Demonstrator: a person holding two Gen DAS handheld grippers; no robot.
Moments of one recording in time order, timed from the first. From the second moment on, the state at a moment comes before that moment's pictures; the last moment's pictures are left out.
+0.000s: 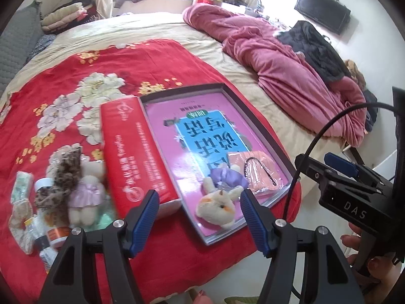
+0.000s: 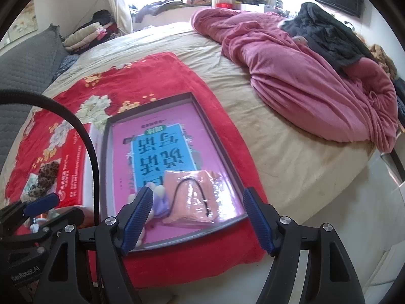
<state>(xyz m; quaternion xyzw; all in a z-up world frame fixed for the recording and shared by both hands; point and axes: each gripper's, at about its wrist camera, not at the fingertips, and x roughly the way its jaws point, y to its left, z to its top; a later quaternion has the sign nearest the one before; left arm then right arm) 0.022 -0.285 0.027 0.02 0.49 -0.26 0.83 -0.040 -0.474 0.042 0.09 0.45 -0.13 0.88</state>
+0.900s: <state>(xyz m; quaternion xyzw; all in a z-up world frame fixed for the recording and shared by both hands) 0.023 -0.028 0.049 -0.09 0.46 -0.09 0.88 -0.009 -0.288 0.075 0.02 0.42 -0.01 0.91</state>
